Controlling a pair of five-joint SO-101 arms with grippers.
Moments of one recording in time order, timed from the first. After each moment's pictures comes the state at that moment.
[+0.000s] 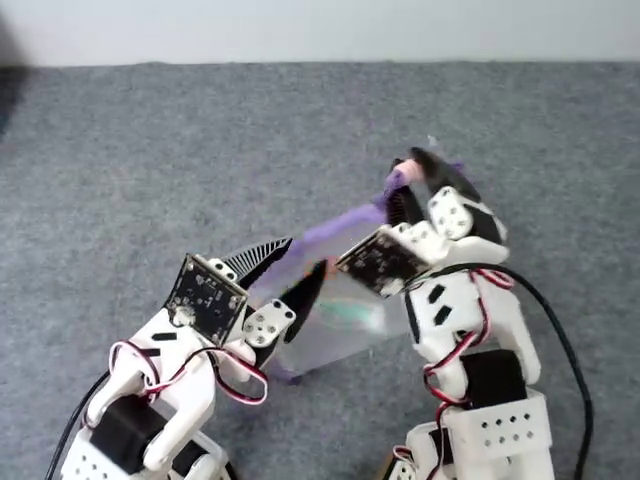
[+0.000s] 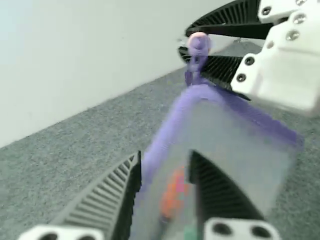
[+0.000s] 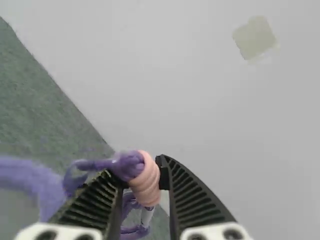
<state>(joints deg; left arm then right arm) 30.5 -79.3 57.4 52.3 -0.4 -14.4 -66.7 52.3 25.1 47.9</state>
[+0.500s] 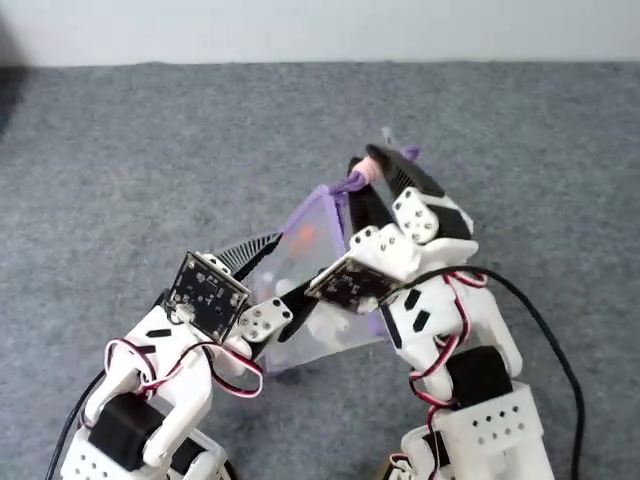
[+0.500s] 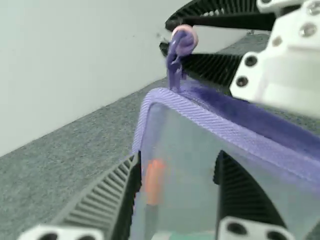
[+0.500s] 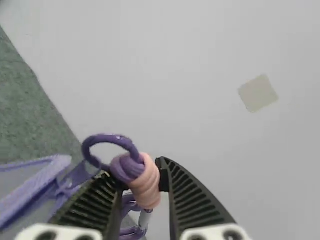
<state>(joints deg) 27.7 -79.3 57.4 52.3 -4.3 -20.4 -64.4 52.4 17.3 49.3</state>
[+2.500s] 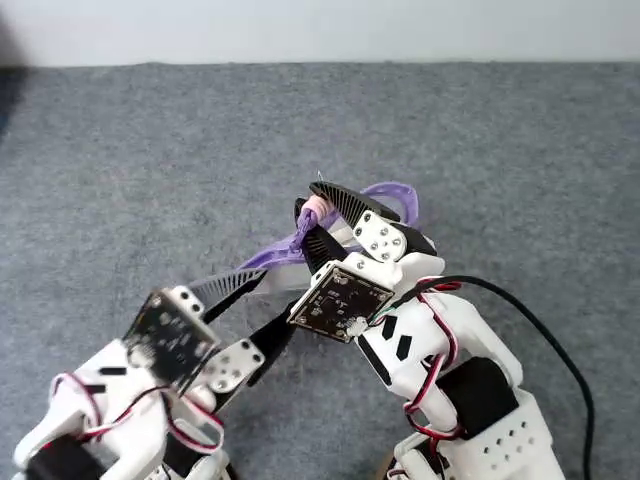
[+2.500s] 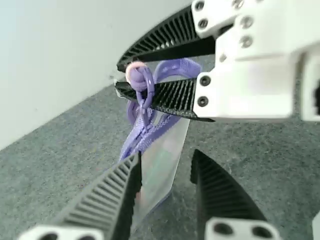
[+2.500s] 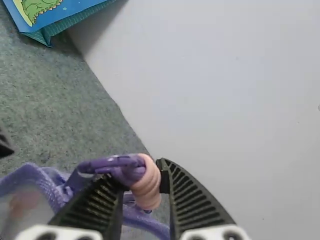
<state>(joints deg) 32.4 -79.9 36.8 78.4 -5.1 -32.8 -63.2 42.6 38.3 38.9</state>
